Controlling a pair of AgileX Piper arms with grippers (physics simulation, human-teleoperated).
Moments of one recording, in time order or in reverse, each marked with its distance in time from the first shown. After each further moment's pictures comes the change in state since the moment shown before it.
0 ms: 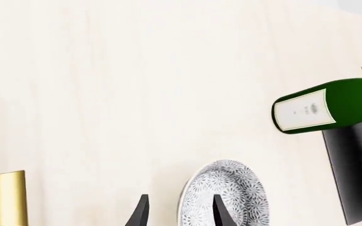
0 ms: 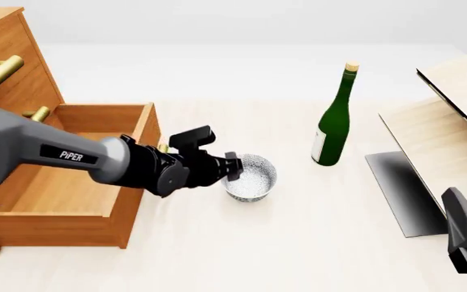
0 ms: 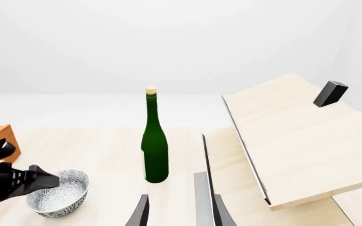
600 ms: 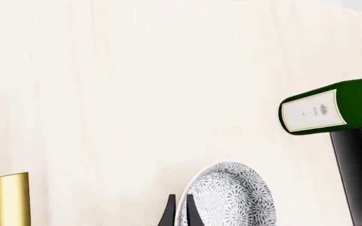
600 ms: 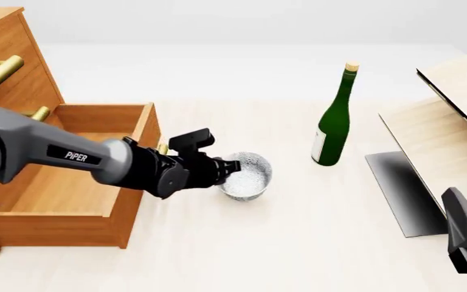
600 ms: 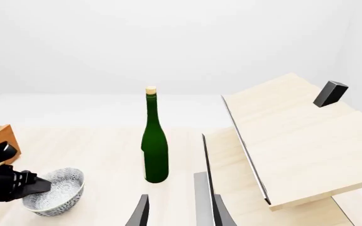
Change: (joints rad) left arm 0.009 0.023 0.000 -0.014 0.001; right arm 0.000 0.000 0.000 0.000 0.000
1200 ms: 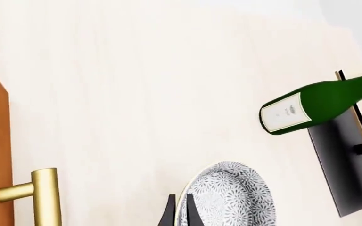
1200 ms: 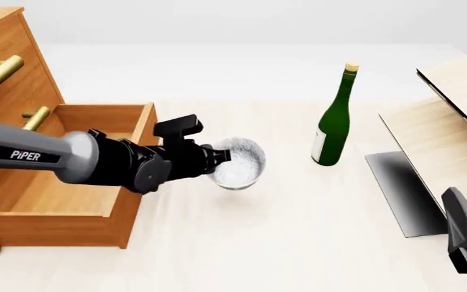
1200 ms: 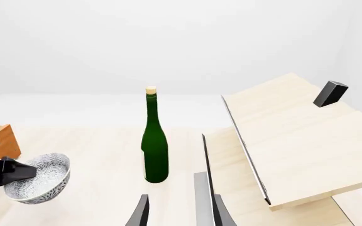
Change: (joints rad) left arm 0.023 -0.152 0.081 -0.016 0.071; right arm 0.000 0.000 0.000 0.000 0.000
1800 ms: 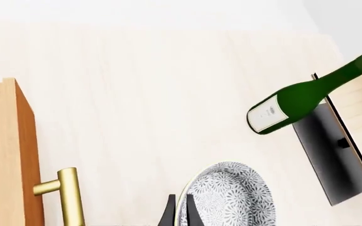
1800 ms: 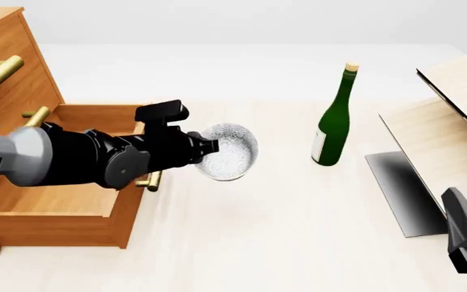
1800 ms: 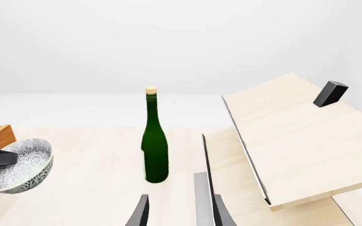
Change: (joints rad) left arm 0.019 -0.168 0.065 0.031 0.088; right arm 0.000 0.000 0.000 0.000 0.000
